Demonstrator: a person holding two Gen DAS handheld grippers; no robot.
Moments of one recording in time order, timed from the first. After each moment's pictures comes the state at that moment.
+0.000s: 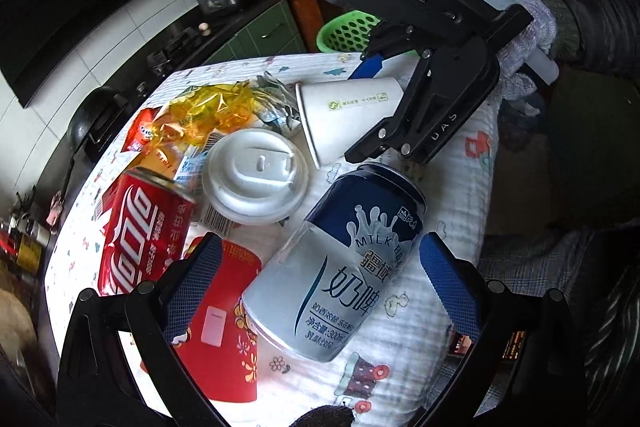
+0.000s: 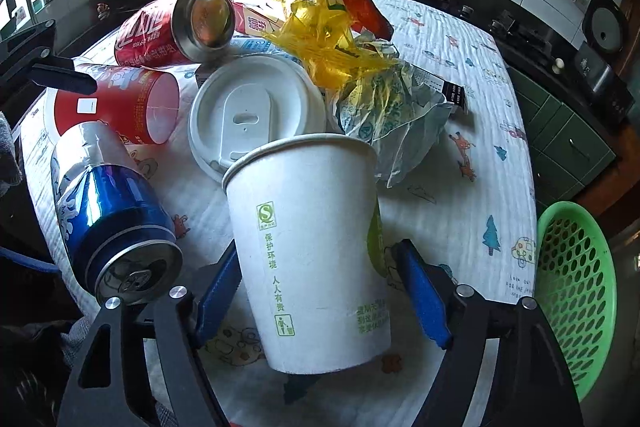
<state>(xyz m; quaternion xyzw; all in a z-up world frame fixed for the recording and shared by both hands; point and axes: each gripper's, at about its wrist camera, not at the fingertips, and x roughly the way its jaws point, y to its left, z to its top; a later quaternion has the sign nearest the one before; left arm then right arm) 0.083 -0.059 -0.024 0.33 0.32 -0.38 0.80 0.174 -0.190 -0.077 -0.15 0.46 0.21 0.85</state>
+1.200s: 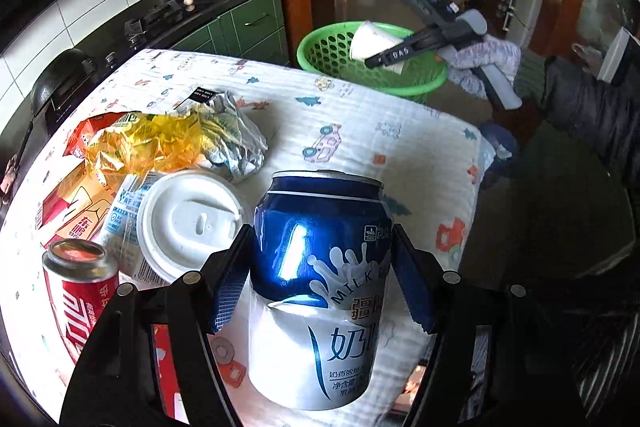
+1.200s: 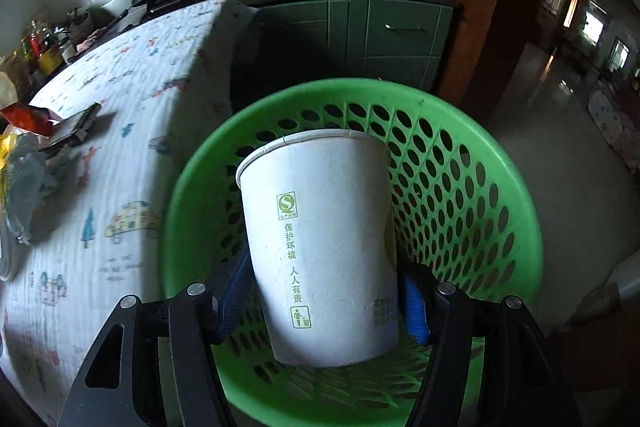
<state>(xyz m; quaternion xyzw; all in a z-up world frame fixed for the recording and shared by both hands) 0.114 -0.116 -0.014 0.22 0.39 -0.41 0.80 0.224 -0.456 -0.106 0.04 0.47 -0.07 0.88</state>
